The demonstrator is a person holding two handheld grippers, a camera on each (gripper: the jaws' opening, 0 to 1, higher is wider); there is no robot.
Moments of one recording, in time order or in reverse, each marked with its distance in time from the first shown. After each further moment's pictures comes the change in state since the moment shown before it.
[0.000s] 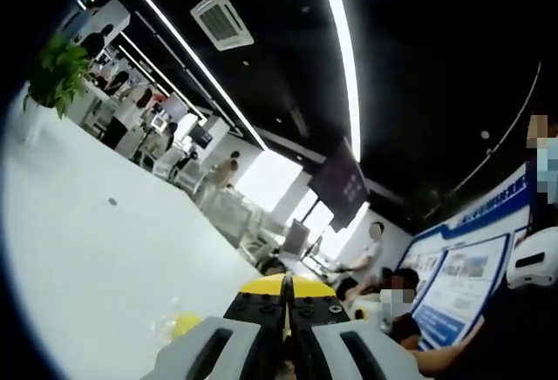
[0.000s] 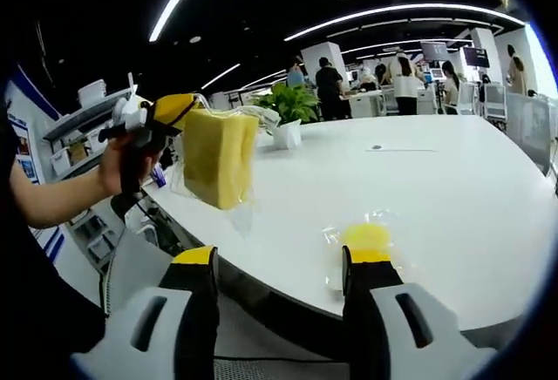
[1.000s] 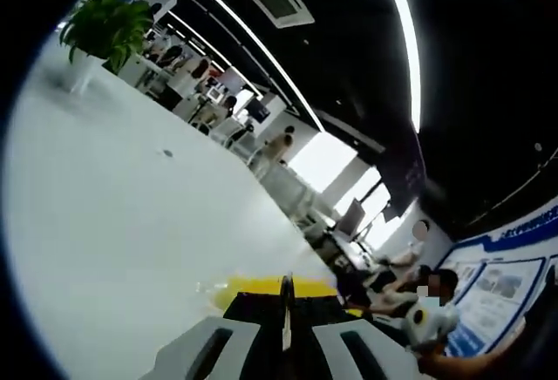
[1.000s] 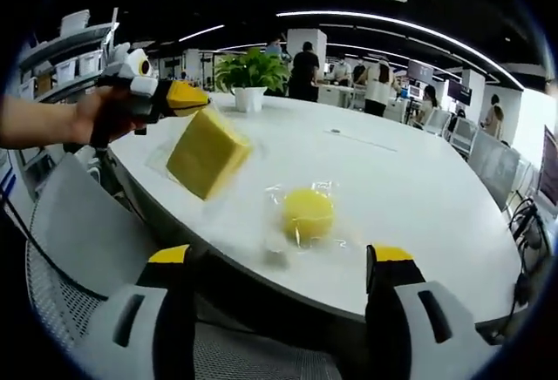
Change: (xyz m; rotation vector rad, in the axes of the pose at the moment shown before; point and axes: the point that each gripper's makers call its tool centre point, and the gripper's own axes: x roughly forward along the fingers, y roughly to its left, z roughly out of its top) left arm 0.008 0.103 -0.063 -0.131 0.096 0.285; right arm 0.004 -0.038 -0.050 -0.184 0.140 -0.195
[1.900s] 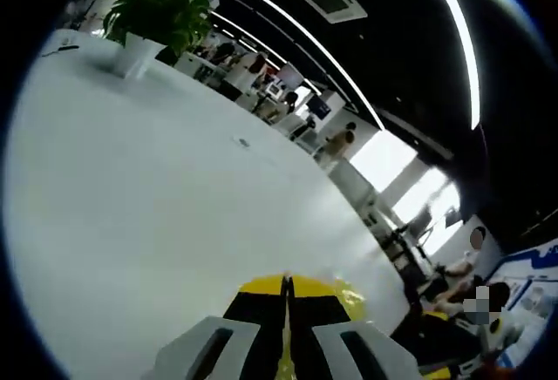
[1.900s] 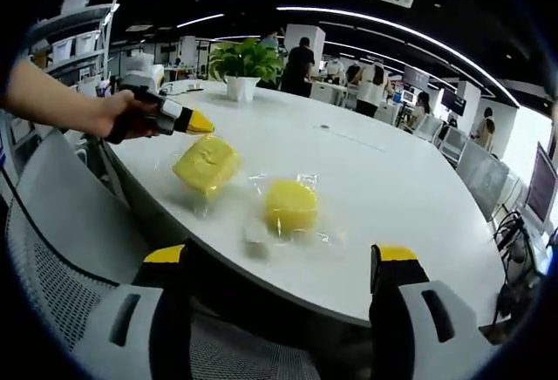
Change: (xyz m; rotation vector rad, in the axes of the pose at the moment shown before) left arm 0.013 0.123 -0.003 -0.034 -0.007 0.316; right arm 0.003 -0.015 -0.009 -0.101 0.028 -0.079
